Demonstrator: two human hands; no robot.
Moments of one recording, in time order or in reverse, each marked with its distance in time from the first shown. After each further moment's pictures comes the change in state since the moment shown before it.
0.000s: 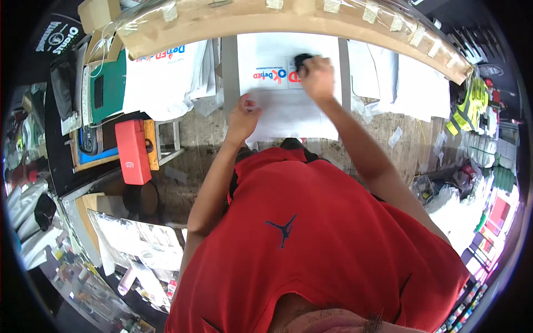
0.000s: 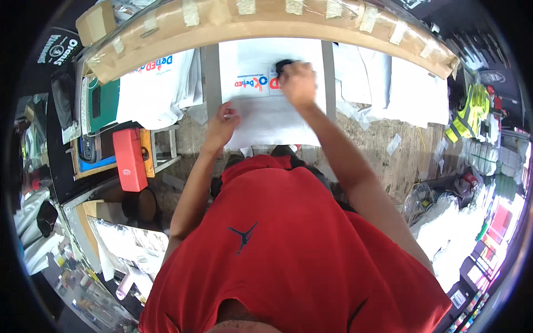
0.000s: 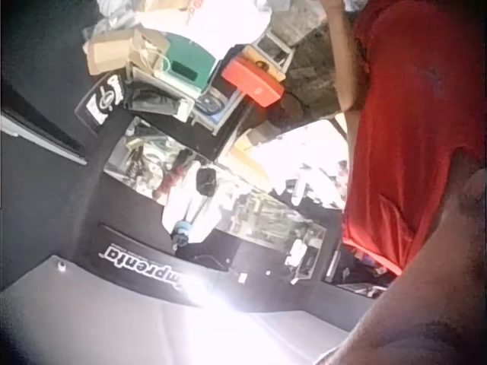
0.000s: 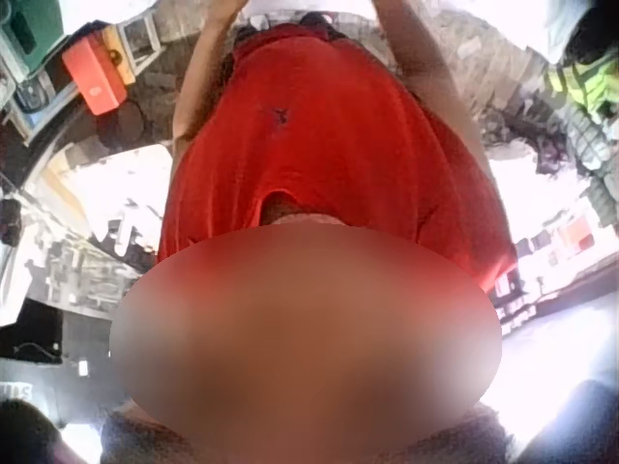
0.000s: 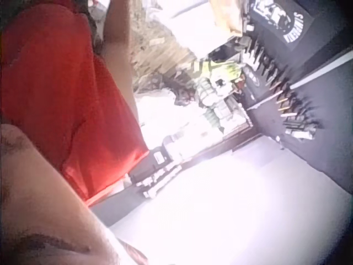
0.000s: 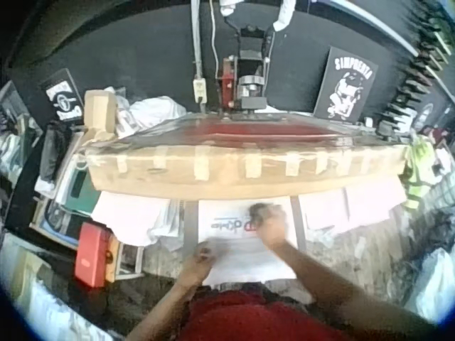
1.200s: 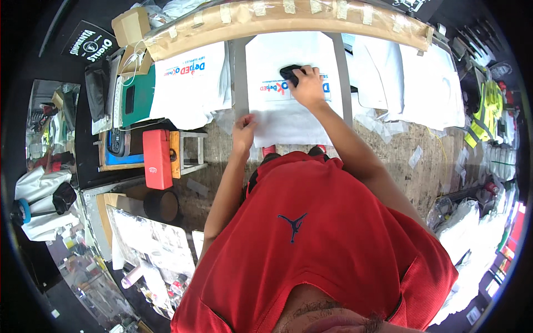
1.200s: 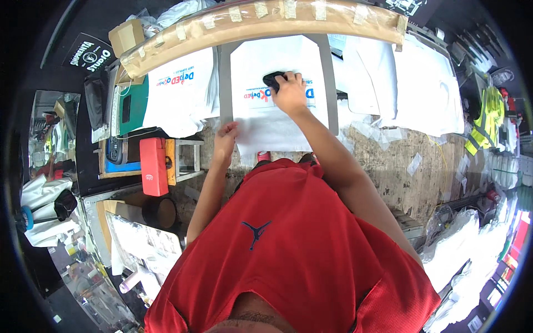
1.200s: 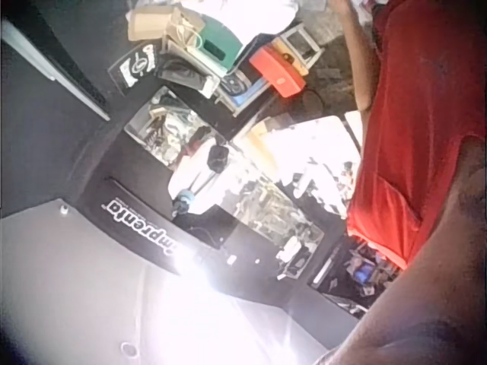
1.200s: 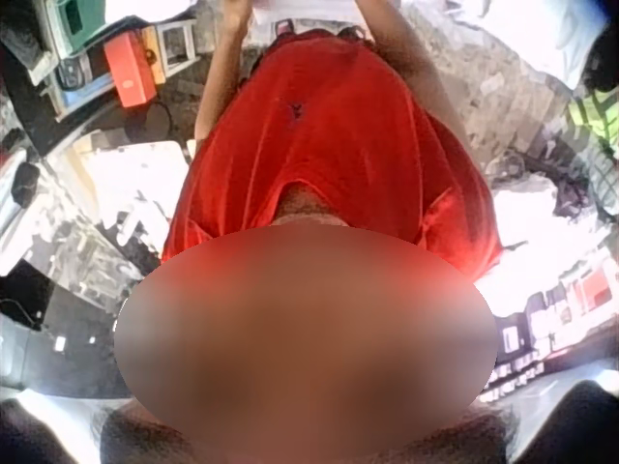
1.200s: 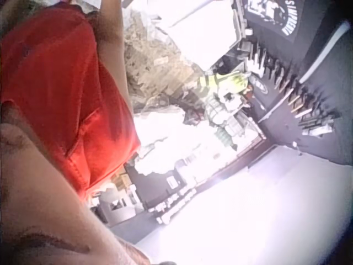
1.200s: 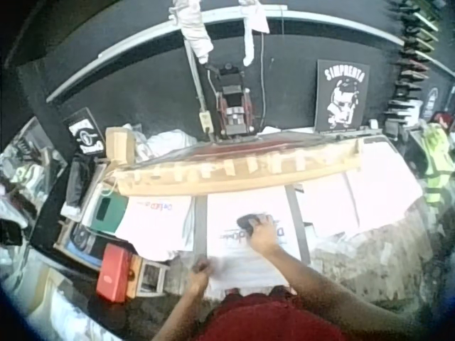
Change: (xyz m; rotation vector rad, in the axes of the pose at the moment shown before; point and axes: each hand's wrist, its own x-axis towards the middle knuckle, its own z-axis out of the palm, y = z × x) left_hand -0.027 -0.027 0.000 -0.234 0.187 -0.039; right_hand -0.001 -0.024 -0.008 0.196 -0.104 0.067
